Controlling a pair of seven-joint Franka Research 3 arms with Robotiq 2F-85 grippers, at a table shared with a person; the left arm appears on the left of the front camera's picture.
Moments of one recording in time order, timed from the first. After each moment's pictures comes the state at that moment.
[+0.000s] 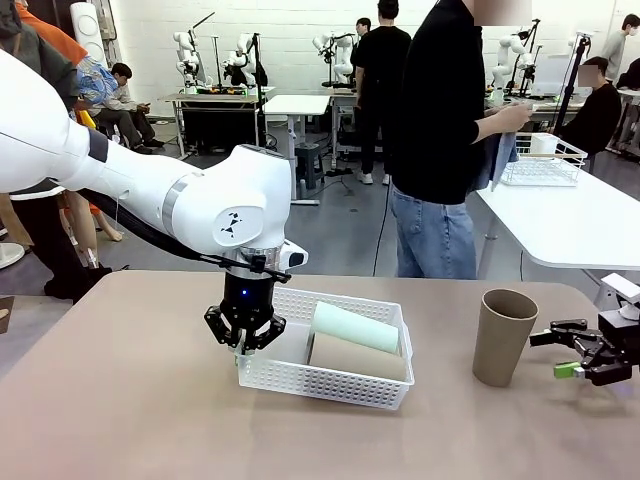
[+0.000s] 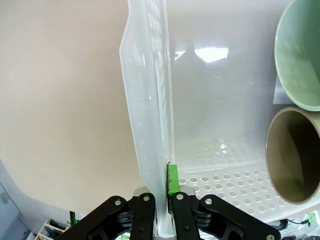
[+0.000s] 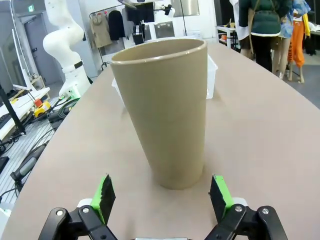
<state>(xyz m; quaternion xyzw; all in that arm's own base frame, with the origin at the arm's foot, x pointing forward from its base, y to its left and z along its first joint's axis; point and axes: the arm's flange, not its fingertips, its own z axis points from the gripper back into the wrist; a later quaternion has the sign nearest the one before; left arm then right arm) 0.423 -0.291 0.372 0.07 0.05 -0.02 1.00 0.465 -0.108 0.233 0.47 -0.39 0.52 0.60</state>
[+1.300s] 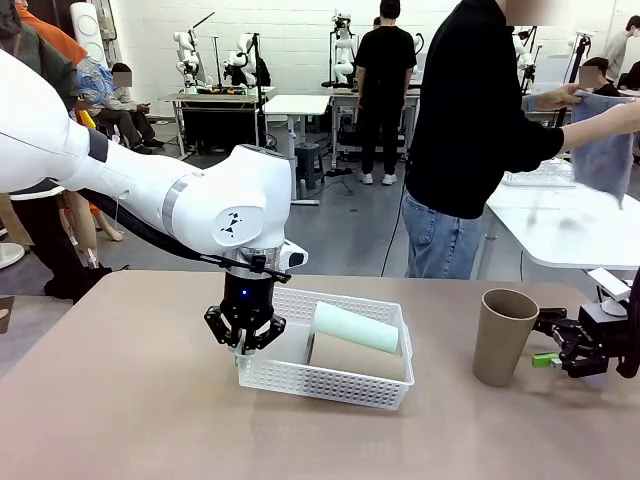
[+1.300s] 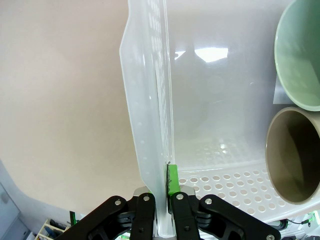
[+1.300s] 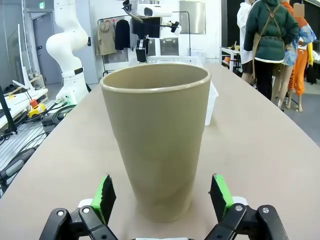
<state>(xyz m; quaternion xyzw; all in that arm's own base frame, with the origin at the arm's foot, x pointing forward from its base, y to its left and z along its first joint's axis) 0.423 -0.291 0.372 0.07 0.05 -0.02 1.00 0.480 -0.080 0.232 0.47 -0.44 0.54 0.55</state>
